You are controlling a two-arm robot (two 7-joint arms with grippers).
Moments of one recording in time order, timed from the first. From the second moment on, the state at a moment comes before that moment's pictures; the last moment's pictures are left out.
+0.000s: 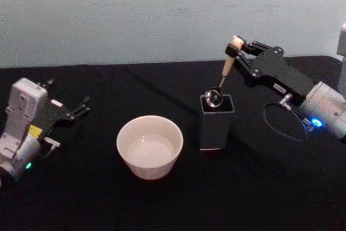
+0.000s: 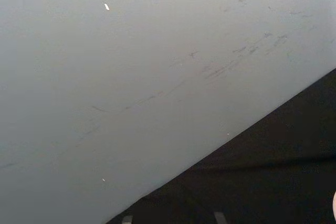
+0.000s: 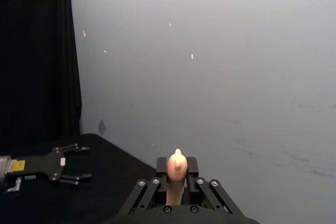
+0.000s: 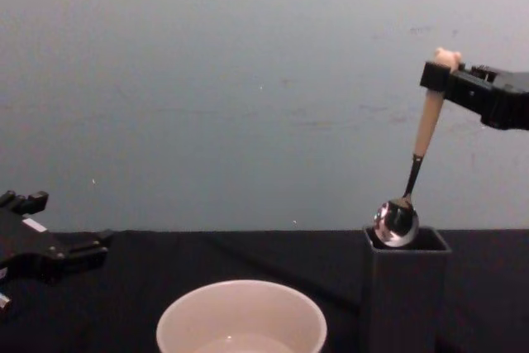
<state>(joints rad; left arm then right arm) -0.20 0.60 0.45 -1.41 -0.25 -0.12 0.03 0.27 0.50 -0.32 -1.52 0.60 -0.13 0.55</state>
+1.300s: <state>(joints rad) -0.20 0.60 0.45 -1.41 -0.25 -0.12 0.03 0.27 0.47 -0.36 -1.43 0.59 -0.05 0.55</state>
